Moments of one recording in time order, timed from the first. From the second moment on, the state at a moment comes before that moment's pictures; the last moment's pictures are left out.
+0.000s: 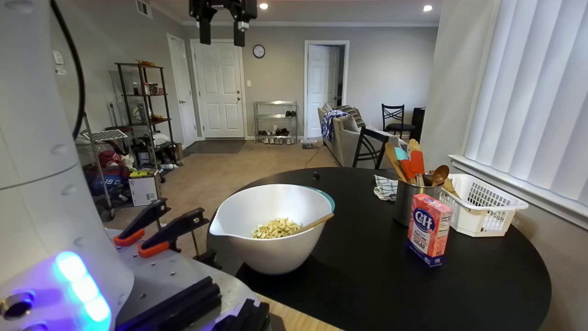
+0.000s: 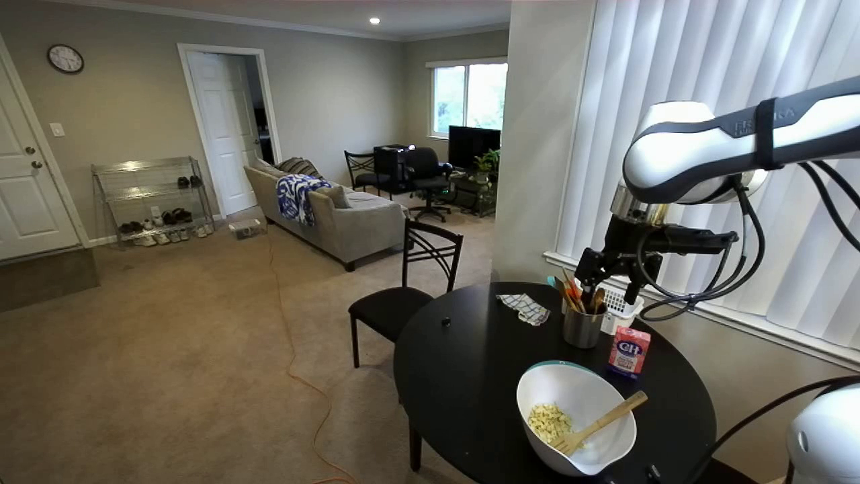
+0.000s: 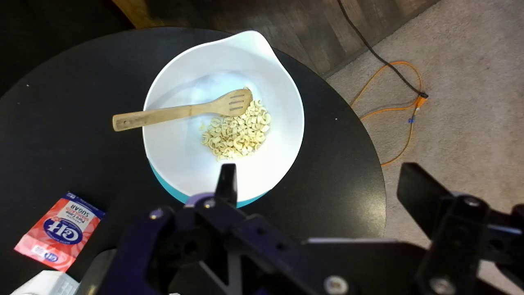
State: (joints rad) arm 0.05 -0.66 0.04 -2.66 0.15 2.02 0.14
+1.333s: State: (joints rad) arm 0.05 -0.66 0.04 -2.66 0.15 2.02 0.14
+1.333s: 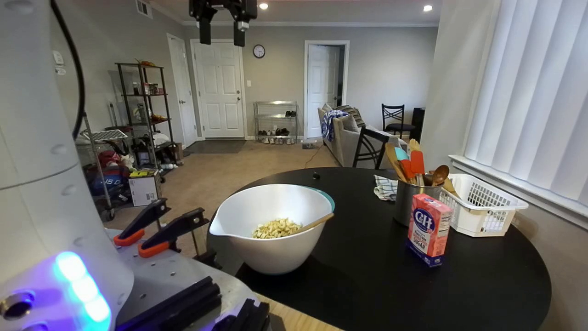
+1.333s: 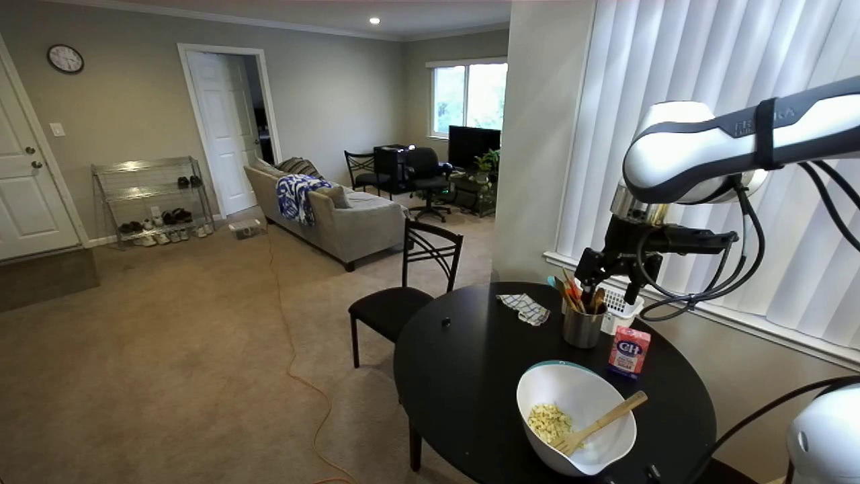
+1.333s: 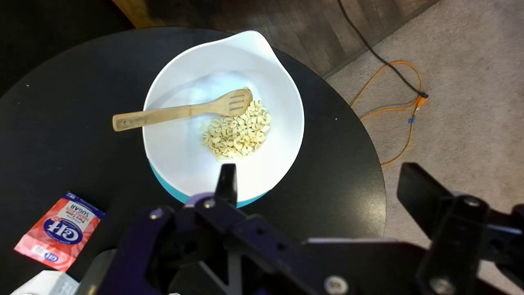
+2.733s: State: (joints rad) arm 0.04 -0.38 -0.60 -2.78 0.48 2.26 -0.77
